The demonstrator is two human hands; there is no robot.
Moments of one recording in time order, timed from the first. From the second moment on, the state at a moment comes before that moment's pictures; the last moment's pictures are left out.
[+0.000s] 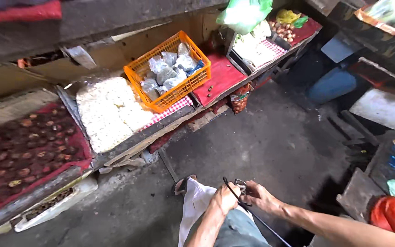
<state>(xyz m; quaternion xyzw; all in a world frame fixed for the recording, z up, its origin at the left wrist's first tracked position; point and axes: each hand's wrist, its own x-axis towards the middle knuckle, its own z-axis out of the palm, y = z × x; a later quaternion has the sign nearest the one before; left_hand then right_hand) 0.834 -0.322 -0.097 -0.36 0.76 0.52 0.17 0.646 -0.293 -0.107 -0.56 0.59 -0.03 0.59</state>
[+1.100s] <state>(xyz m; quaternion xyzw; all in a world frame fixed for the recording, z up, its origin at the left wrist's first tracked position) 1.013 -0.379 -0.102 -0.39 0.75 0.51 0.13 0.792 -0.326 -0.097 -0.81 0.46 0.05 0.36</state>
